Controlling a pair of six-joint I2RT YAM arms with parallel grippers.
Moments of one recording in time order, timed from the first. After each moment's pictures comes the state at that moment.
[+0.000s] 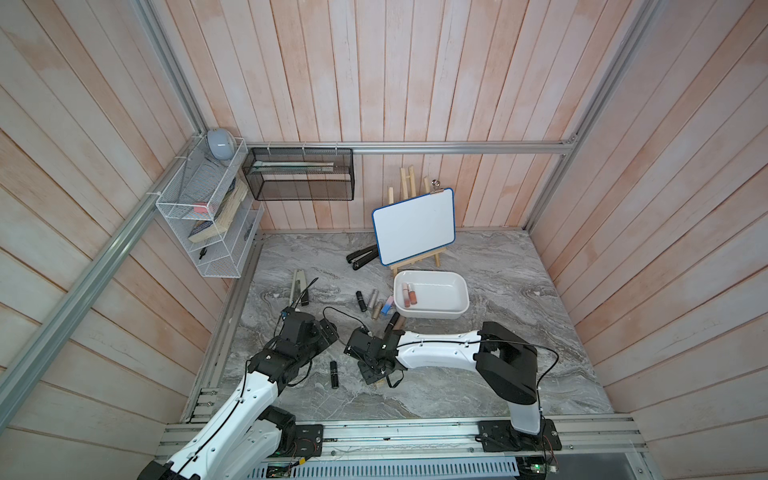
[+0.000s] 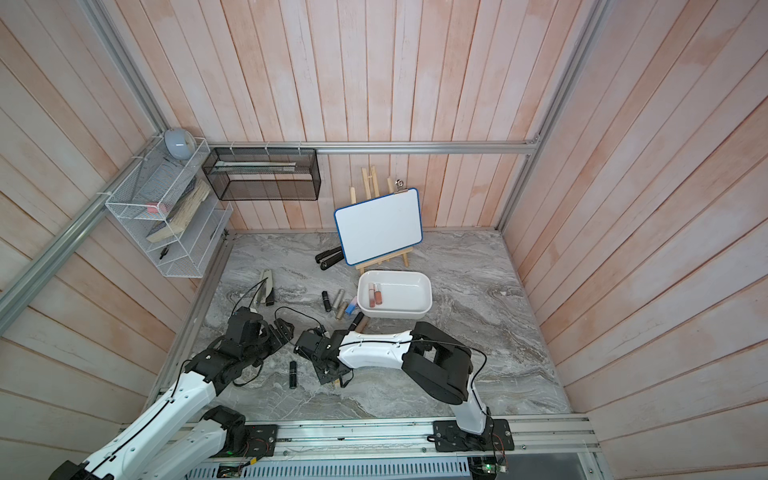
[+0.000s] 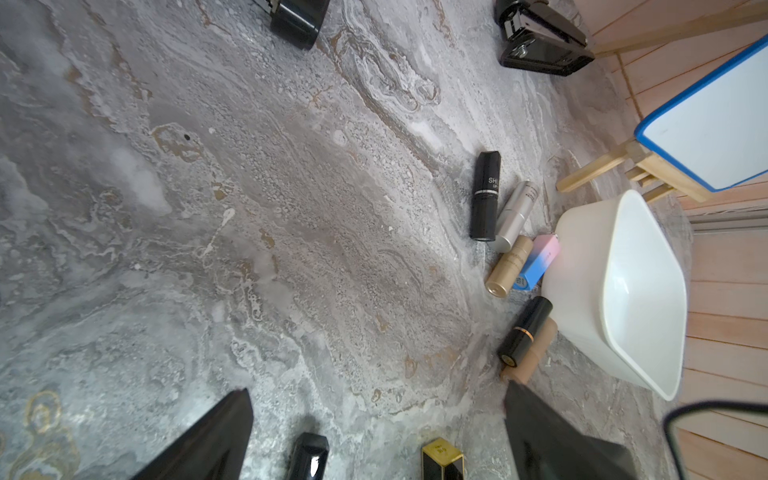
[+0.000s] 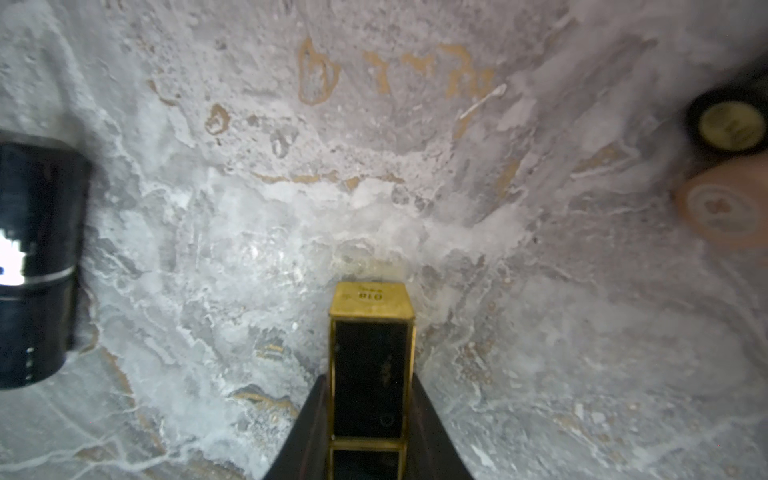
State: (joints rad) left arm -0.36 0.84 0.50 -0.49 -0.02 -0.91; right arm 1.24 1.98 1.34 -0.68 0.12 0.70
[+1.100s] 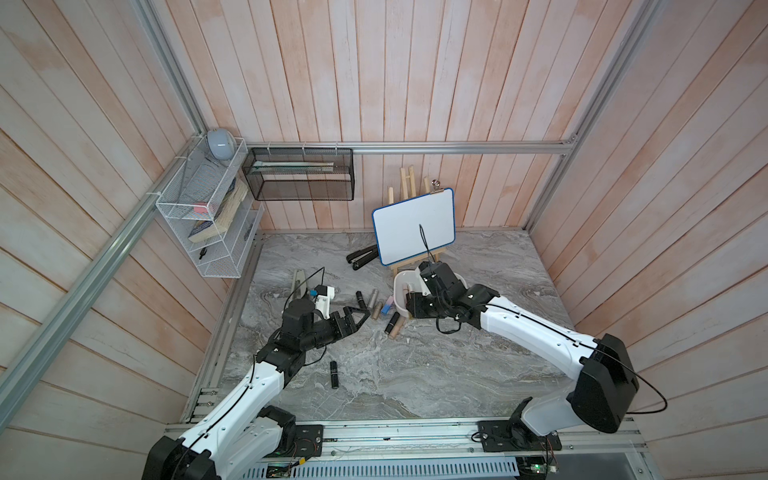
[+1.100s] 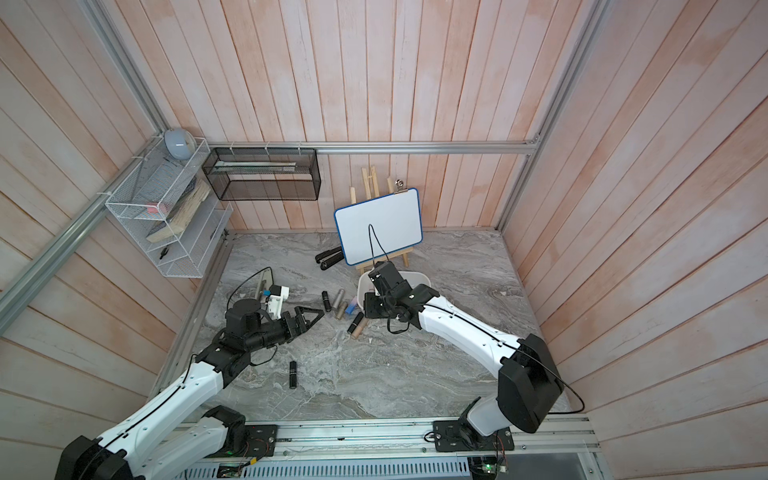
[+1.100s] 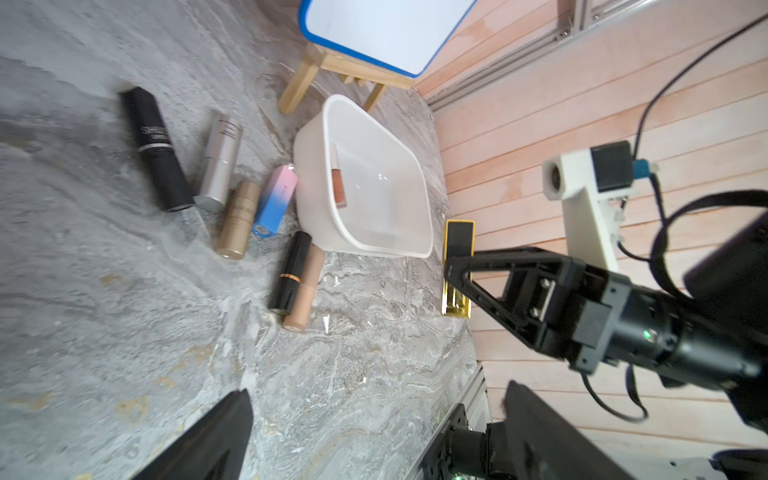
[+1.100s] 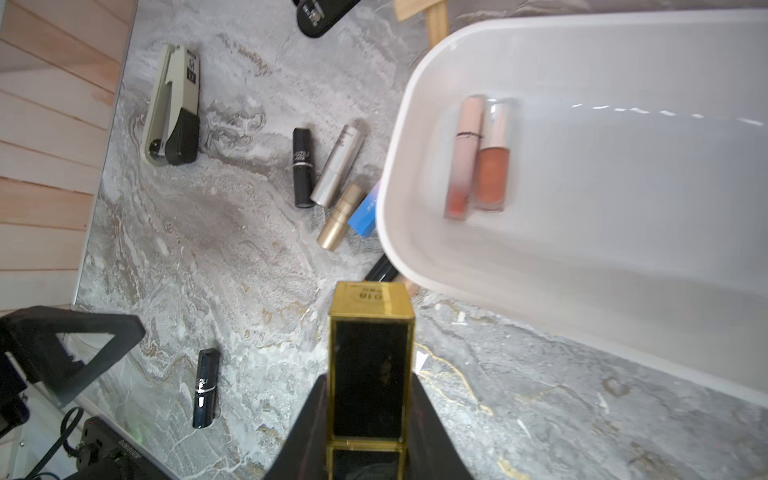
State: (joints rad) left arm -0.38 0.97 0.50 0.02 0.56 -0.83; right arm 0.71 1.47 1.14 -0.55 -0.04 0.60
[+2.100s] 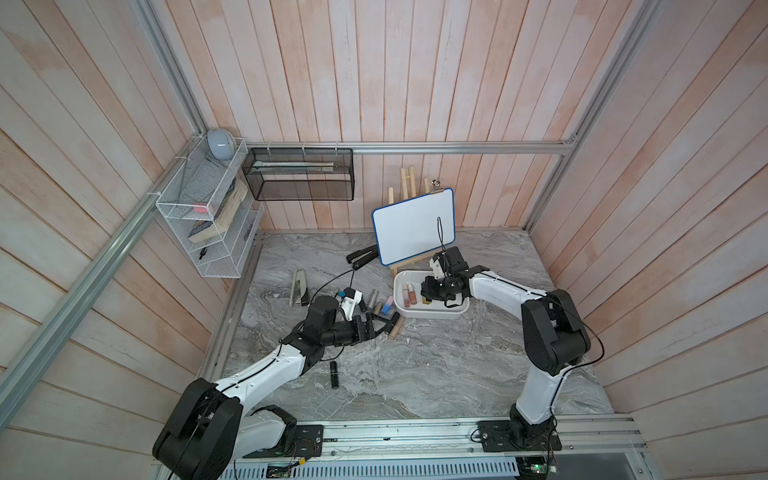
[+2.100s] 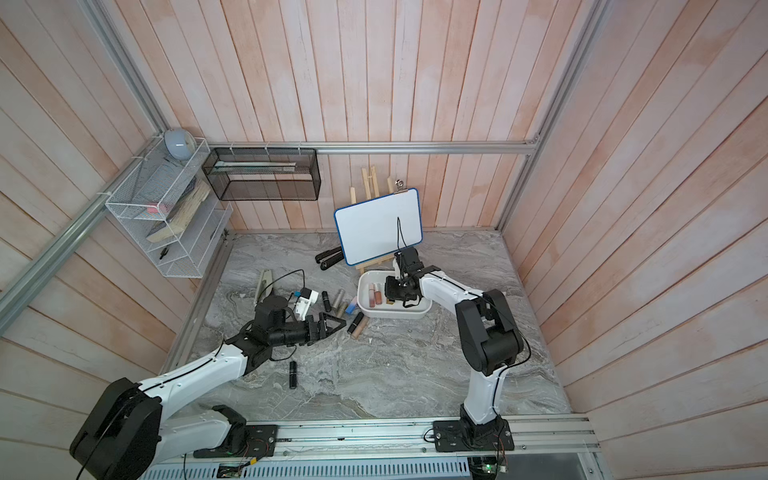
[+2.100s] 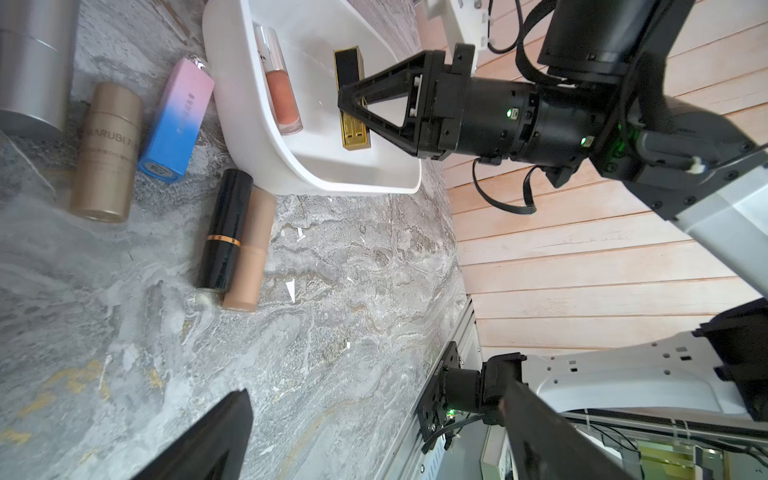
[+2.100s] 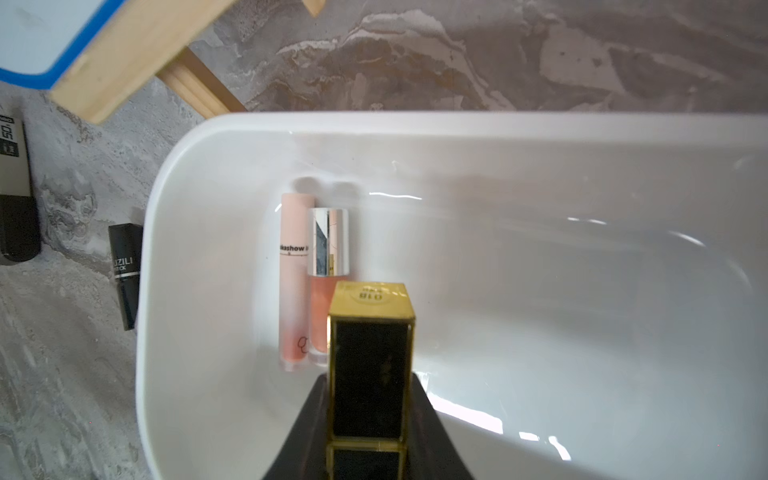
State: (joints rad) left arm -0.49 1.22 0.53 0.18 0.65 -0.81; right arm 0.43 1.87 1.27 -0.43 -0.21 0.44
